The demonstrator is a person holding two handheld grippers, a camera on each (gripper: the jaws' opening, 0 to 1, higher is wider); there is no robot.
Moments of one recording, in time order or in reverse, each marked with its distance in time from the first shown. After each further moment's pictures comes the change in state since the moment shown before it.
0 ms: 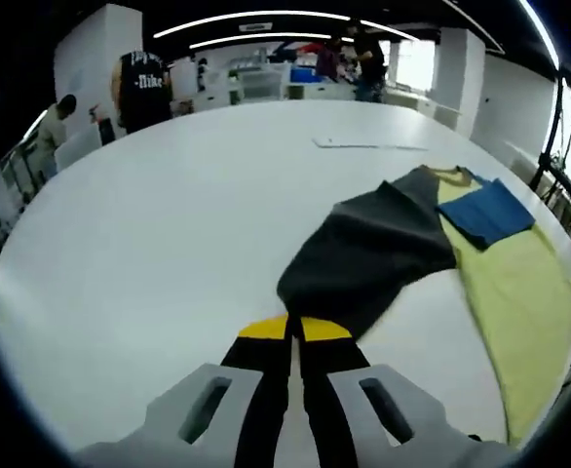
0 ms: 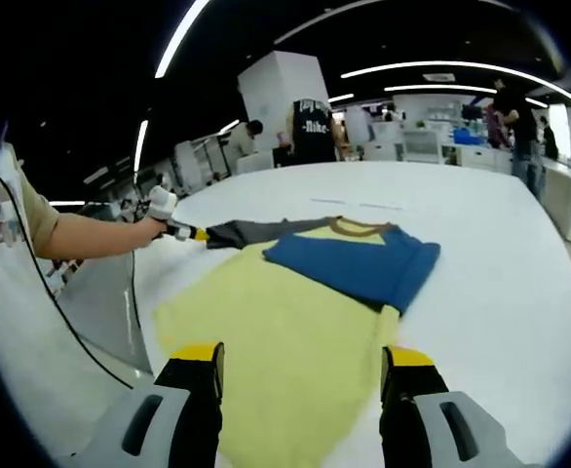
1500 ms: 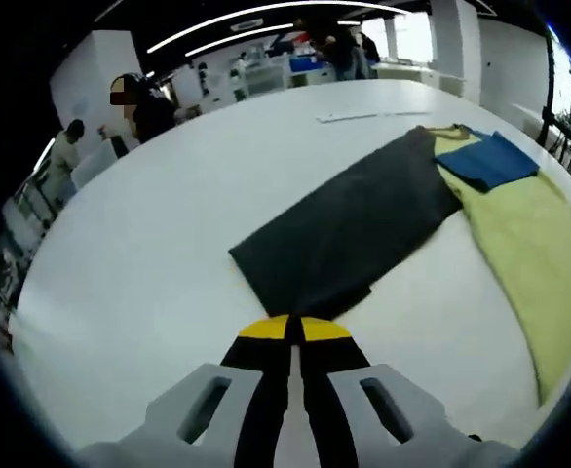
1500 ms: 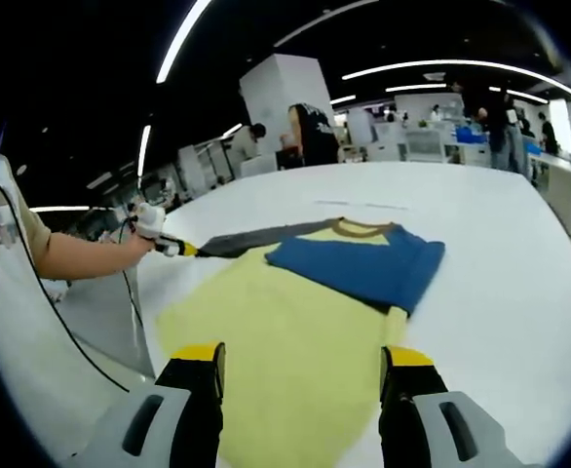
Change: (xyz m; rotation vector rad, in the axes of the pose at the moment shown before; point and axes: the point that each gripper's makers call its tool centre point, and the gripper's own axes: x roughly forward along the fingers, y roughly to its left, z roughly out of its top) left arm -0.021 -0.006 -0.052 0.102 0.056 0.085; right arm 0.008 0.004 0.002 0.013 -0.012 0.027
